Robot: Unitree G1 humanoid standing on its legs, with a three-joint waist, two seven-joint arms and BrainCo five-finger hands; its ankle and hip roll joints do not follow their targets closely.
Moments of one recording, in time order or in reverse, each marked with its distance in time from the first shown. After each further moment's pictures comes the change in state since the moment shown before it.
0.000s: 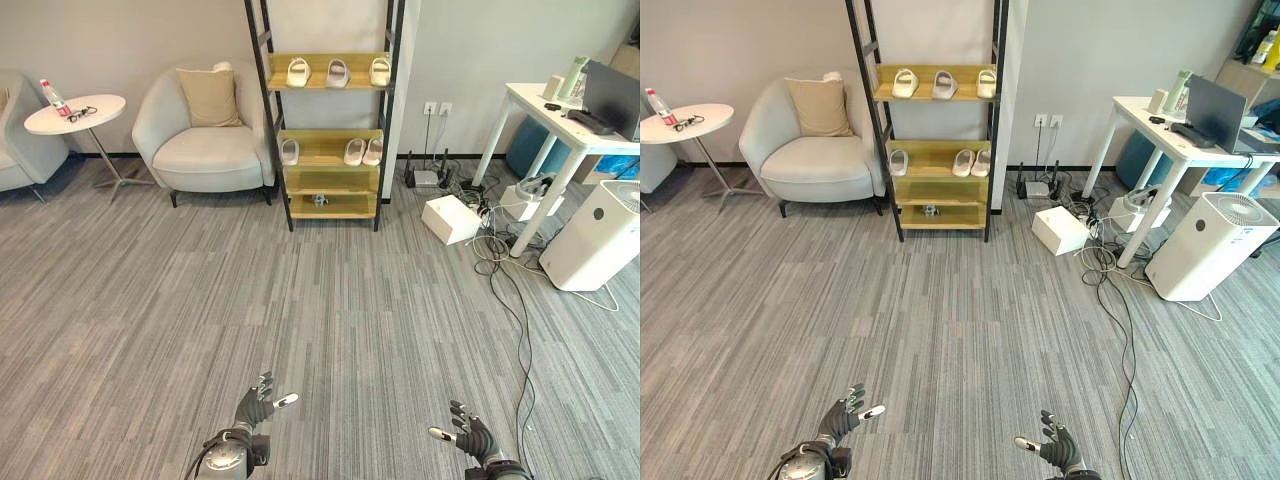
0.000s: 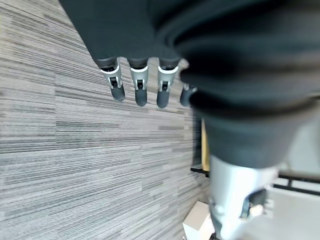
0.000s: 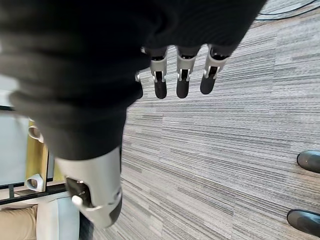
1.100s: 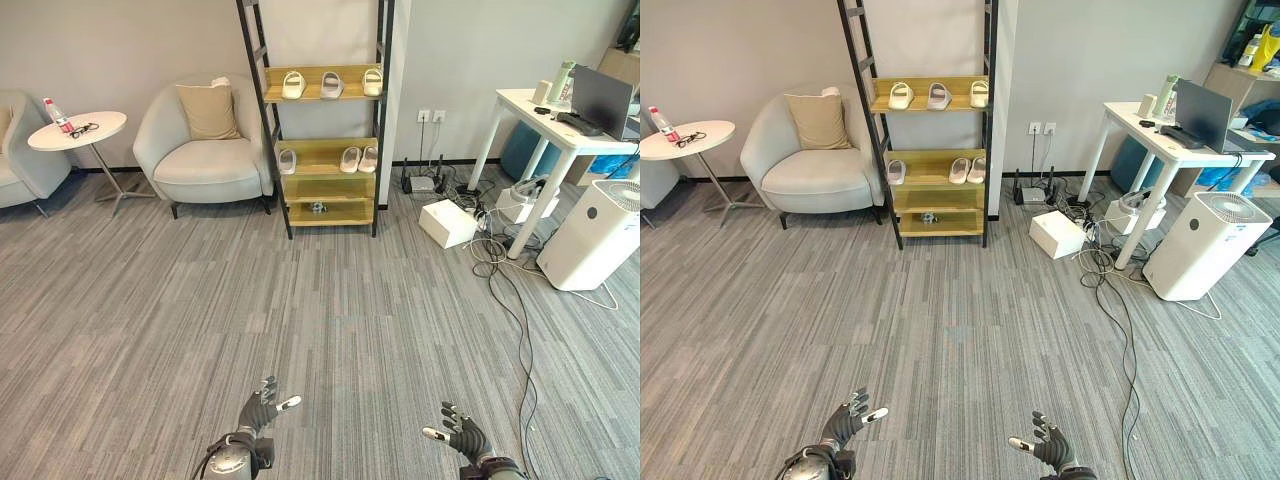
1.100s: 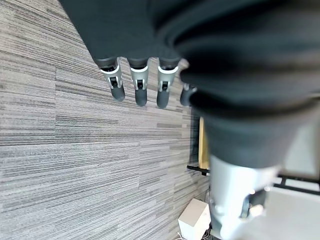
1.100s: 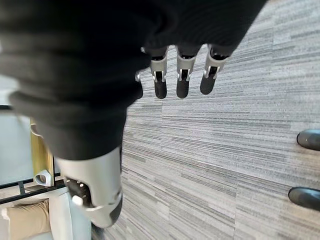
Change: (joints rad) left arm 0.017 -0.022 0.002 0.002 -0.027 0.010 -0.019; right arm -0.016 0.002 0.039 0.038 0.094 0.020 0.066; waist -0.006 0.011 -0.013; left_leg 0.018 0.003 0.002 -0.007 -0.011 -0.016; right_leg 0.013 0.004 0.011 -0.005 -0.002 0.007
